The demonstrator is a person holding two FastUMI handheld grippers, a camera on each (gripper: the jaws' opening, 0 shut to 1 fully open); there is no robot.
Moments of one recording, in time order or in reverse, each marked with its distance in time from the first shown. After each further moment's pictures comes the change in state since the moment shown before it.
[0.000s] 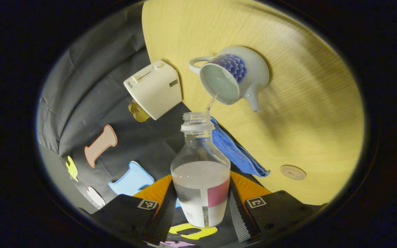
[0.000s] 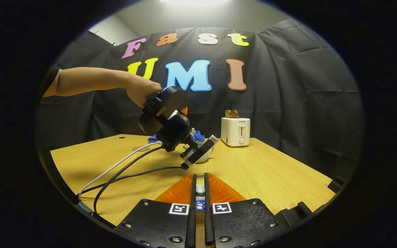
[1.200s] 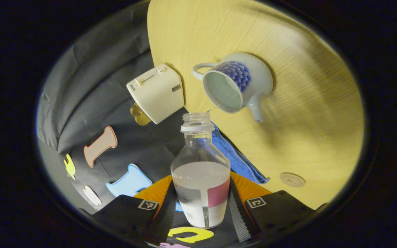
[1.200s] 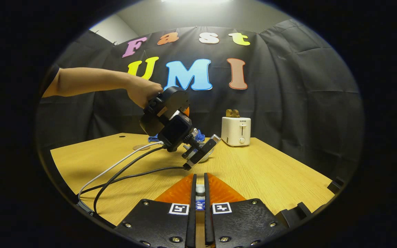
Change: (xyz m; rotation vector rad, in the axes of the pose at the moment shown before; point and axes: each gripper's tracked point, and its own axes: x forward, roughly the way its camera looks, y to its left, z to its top) left arm 0.007 -0.005 0.011 -0.082 -0.080 0.021; right arm 0.002 0.001 0.001 -0.005 0.006 0.004
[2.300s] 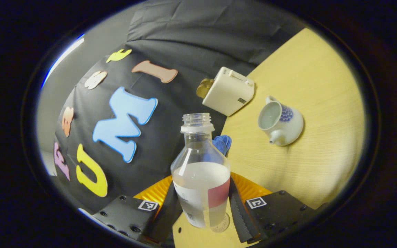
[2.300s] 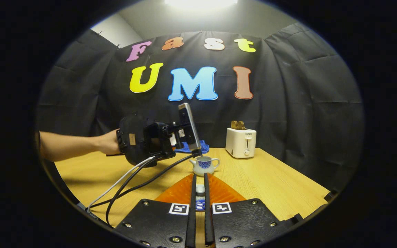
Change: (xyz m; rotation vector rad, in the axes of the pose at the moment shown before) left arm -0.037 -0.059 -0.059 -1.111 -0.148 0.220; right arm 0.012 0.021 0.055 -0.027 -0.065 0.031
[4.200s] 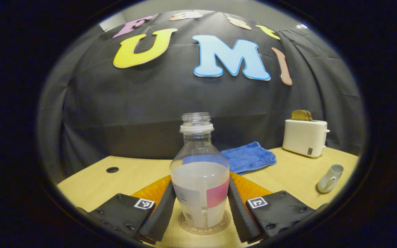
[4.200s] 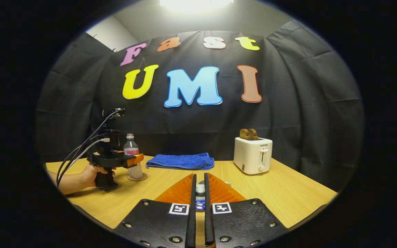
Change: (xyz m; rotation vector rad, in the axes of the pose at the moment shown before) left arm 0.044 0.086 -0.167 -1.000 0.091 0.155; right arm 0.123 -0.002 0.020 0.038 -0.049 0.016
